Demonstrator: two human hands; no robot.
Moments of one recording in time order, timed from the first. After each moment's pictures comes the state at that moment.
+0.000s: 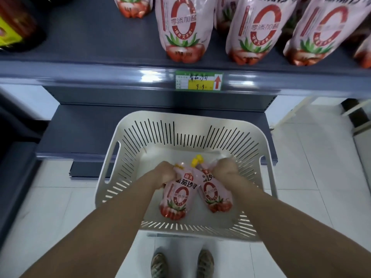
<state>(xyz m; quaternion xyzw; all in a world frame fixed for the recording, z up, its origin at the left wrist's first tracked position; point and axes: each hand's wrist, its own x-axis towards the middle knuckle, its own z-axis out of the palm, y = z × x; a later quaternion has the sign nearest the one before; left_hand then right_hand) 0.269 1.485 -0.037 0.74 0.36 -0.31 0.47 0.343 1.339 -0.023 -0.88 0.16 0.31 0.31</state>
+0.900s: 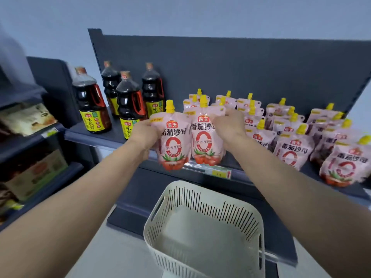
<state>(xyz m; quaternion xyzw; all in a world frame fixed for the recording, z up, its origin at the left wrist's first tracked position) 0.201 1.534 0.328 0.65 0.37 0.30 0.59 0.342 1.414 0.341 -0.74 -0.20 0.09 0.63</state>
